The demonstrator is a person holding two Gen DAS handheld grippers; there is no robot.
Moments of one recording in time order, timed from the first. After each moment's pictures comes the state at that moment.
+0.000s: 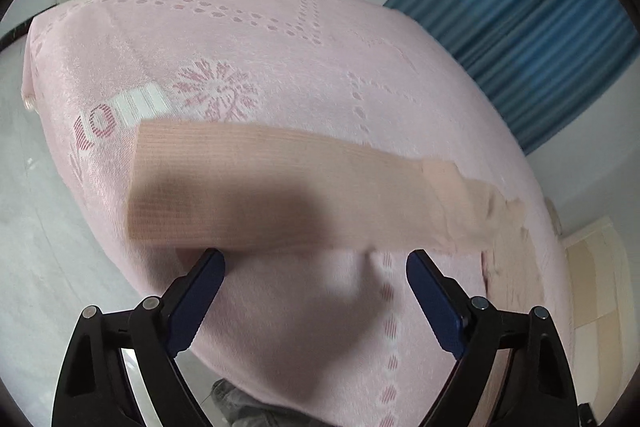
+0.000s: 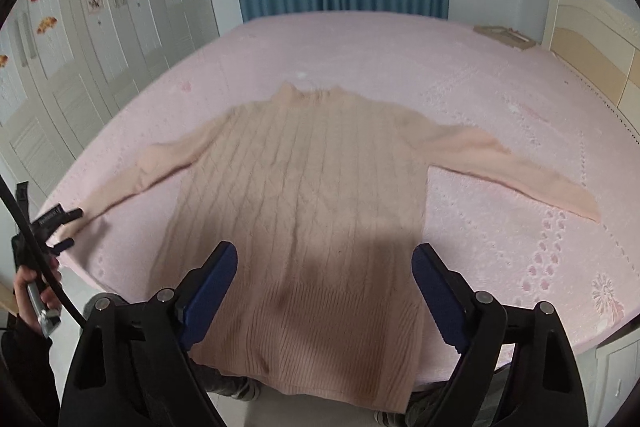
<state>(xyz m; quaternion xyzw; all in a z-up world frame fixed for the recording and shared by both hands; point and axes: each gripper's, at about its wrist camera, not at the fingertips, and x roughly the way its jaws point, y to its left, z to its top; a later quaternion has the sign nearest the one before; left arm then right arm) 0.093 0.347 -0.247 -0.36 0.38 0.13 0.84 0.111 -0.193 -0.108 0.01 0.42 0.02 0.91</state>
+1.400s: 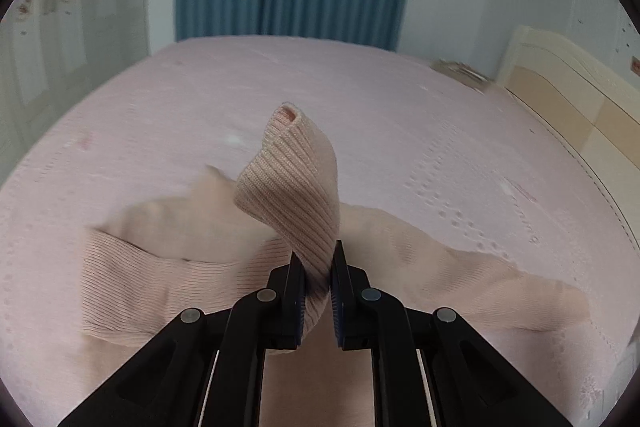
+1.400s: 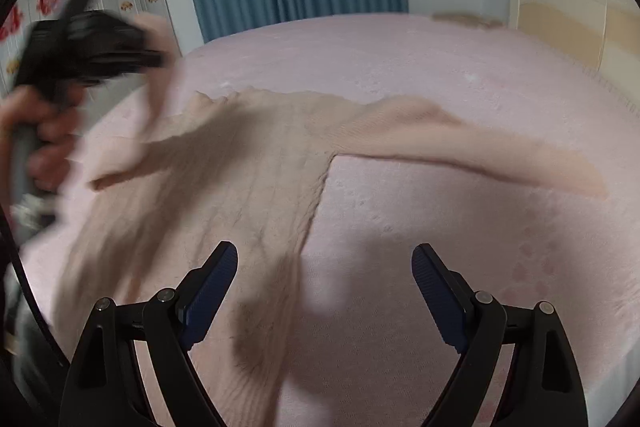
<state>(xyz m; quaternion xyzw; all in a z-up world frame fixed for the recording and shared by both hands) 0.310 -0.124 -0.131 -0.04 0.37 -0.07 0.92 0.150 -0.331 -0.189 0.10 0.39 -0.01 0.92</state>
